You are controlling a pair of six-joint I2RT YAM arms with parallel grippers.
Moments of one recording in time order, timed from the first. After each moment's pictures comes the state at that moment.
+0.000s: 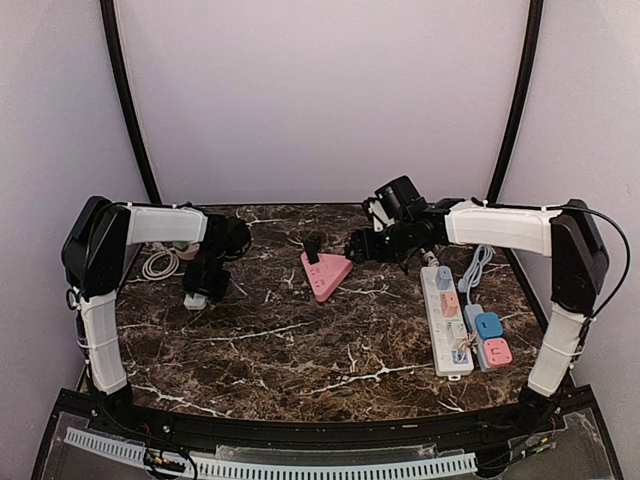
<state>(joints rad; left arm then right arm) -0.47 2.00 1.40 -1.07 -0.41 -0.50 0.68 1.81 1.37 -0.40 -0.08 0.43</state>
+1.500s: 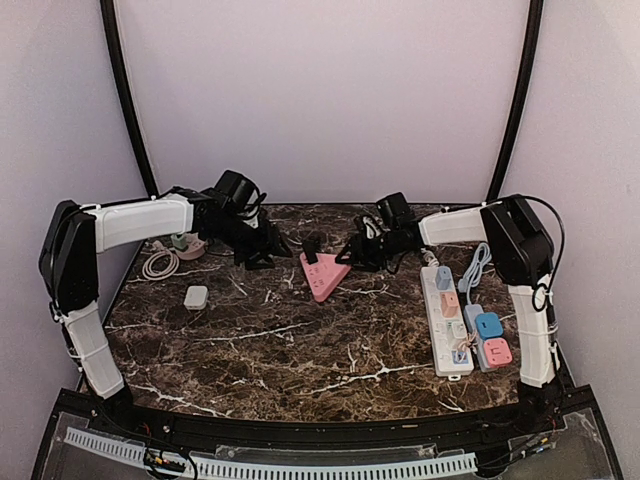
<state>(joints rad) -0.54 1.82 1.42 -0.56 0.39 -0.76 0.52 2.23 1.56 -0.18 -0.59 0.54</state>
